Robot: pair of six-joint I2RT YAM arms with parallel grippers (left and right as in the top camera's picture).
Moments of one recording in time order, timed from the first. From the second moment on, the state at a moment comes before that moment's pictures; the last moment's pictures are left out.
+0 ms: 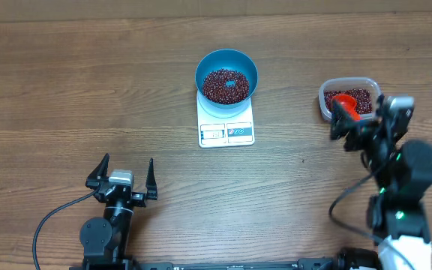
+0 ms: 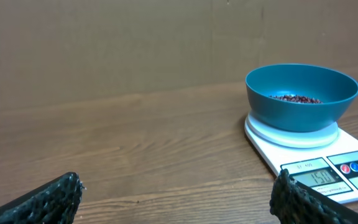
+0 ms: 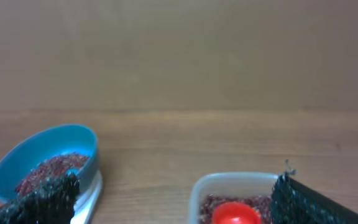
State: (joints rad) left arm 0.01 0.01 0.01 -0.07 0.11 0.08; right arm -0.13 0.77 0.50 0.13 -0.28 0.03
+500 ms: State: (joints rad) left arm 0.01 0.01 0.01 -0.07 0.11 0.08; right arm -0.07 0.37 0.02 0.33 -0.27 0.04
